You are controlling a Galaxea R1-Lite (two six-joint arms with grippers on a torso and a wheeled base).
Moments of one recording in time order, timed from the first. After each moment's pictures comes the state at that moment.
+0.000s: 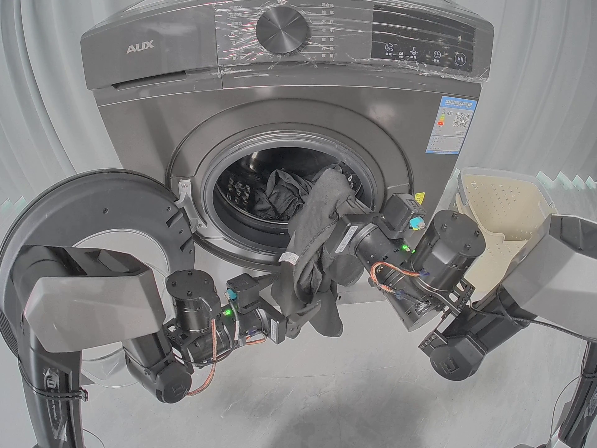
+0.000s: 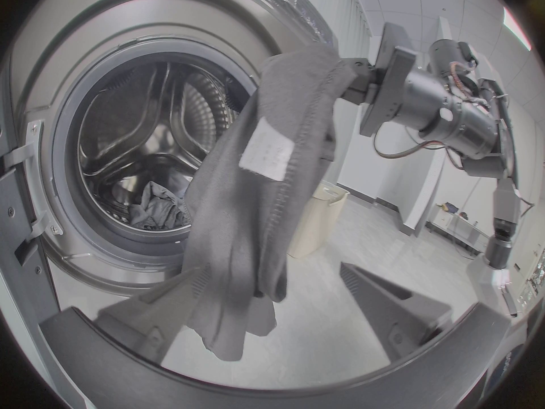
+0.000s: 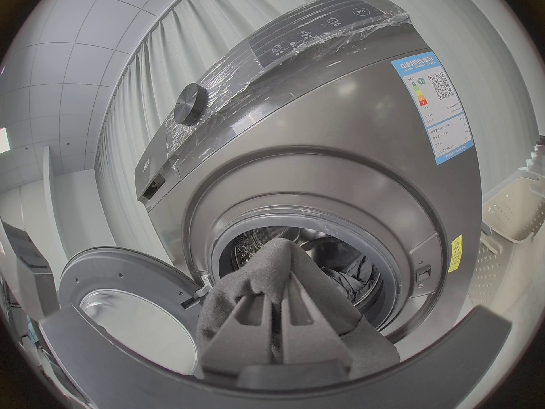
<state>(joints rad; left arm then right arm) -0.55 2.27 -0.62 -1.55 -0.27 0.03 0.75 2.11 -0.88 -1.53 -0.30 0.21</state>
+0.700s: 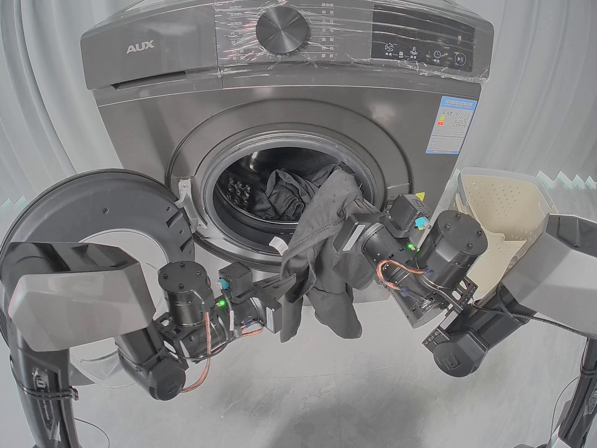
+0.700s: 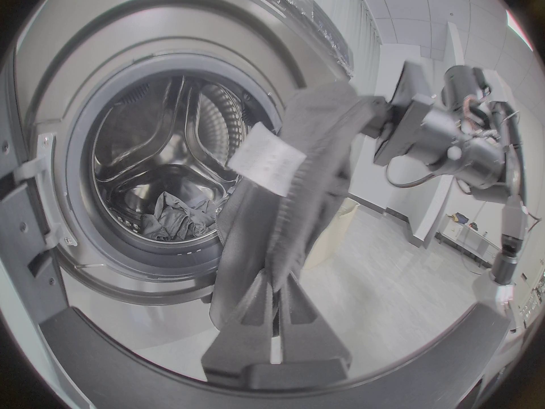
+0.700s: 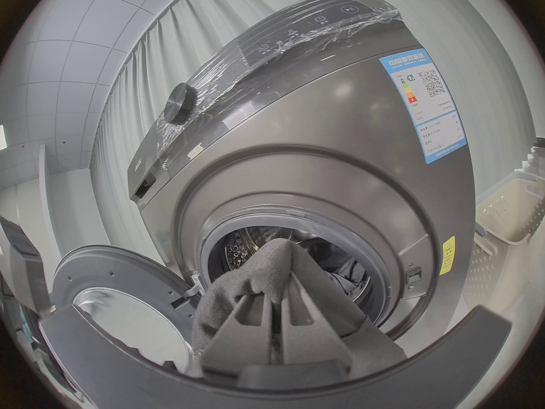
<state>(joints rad) -0.54 2.23 -0.63 -1.55 -0.21 0.00 0.72 2.12 -0.87 -1.54 -0.30 0.21</state>
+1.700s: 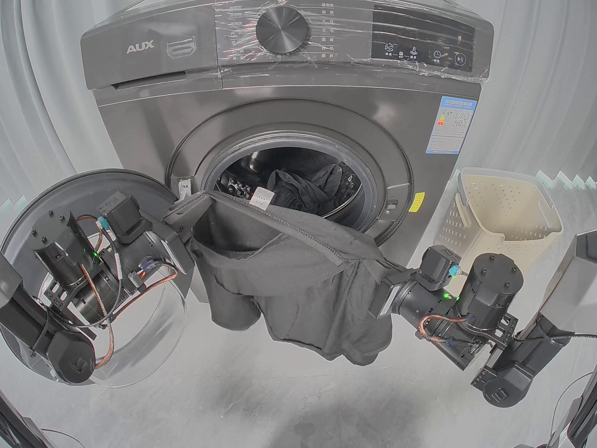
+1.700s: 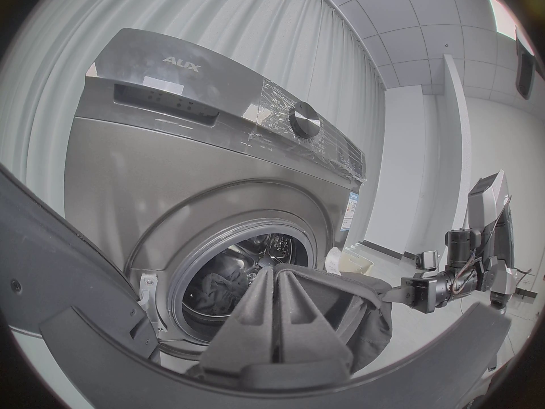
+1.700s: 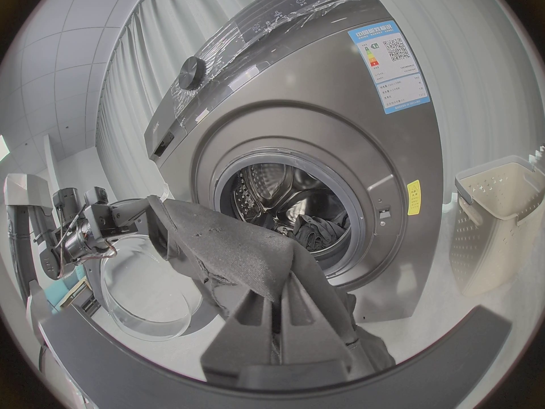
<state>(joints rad) -0.35 1.76 -0.46 -1.54 -0.28 -0.09 0.72 1.99 -0.49 -1.54 -0.19 0.27</state>
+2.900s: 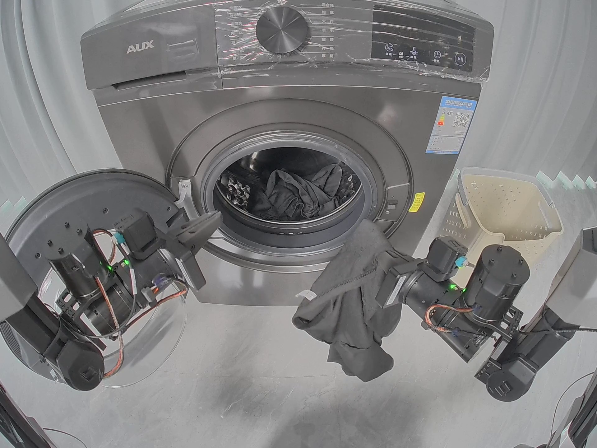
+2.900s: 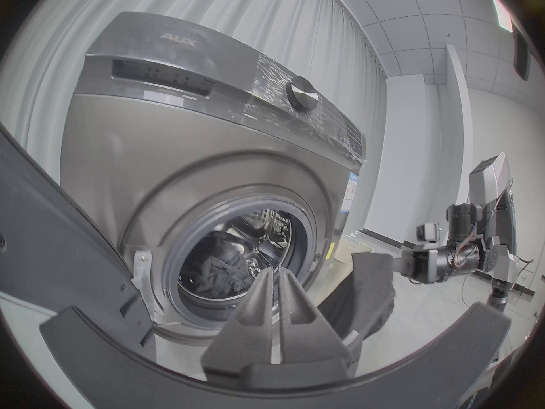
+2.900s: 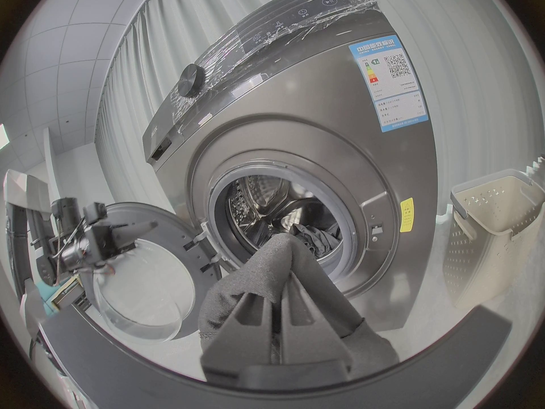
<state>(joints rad) -0.38 1.81 -0.43 -1.55 -0.26 -0.06 0.69 1.97 -0.50 -1.54 -0.19 0.23</state>
